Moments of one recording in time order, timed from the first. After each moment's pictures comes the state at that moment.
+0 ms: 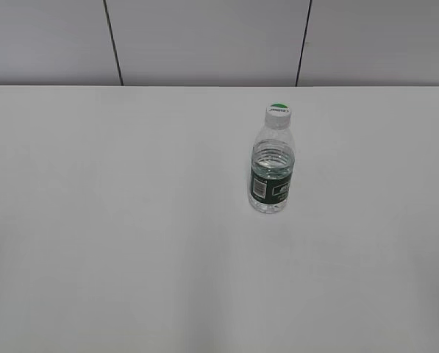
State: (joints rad) left arm 0.04 0.09 -0.59 -0.11 0.97 0.07; right arm -0.03 -0.01 -0.52 0.16 1.04 -0.29
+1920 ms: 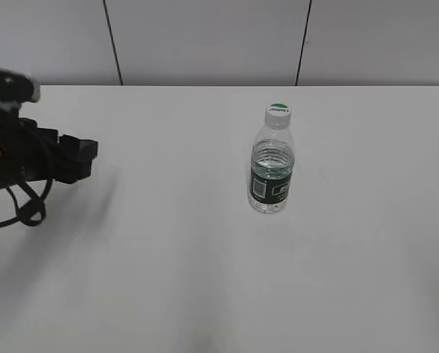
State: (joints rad) left arm -0.35 1.56 -0.55 -0.20 -0.43 0.25; right arm -0.03 -0.01 -0.52 0.16 1.04 -0.29
